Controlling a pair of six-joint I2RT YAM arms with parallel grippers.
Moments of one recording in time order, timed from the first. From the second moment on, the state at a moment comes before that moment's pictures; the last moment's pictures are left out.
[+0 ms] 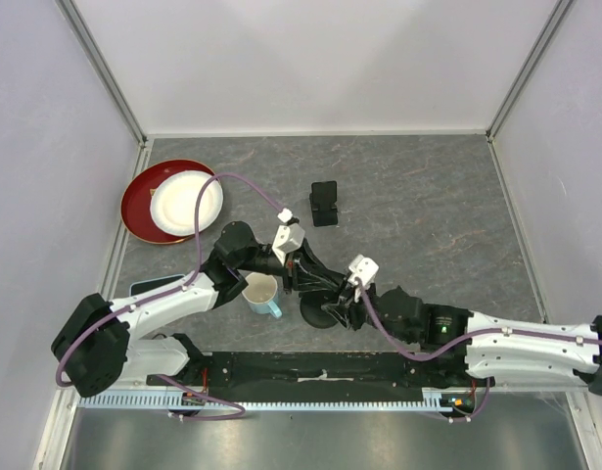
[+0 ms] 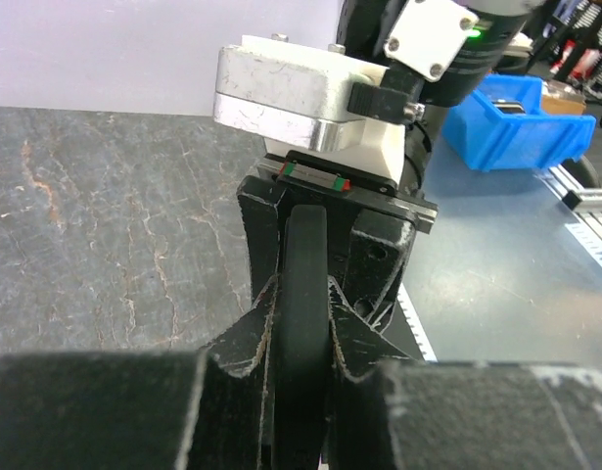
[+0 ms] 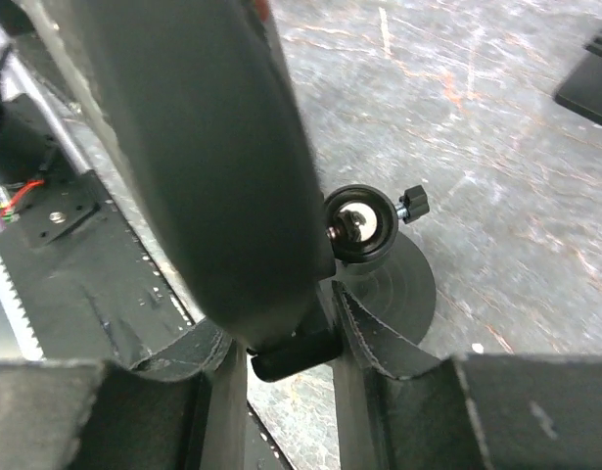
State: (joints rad) left arm -0.79 1.22 0.62 0.72 0.98 -0.25; right arm 1.26 0.78 0.43 0.06 0.25 0.28
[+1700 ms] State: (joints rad) left arm -0.72 1.17 0.53 0.79 0.78 -0.41; right arm 1.19 0.65 0.58 -0.10 0.22 0.34
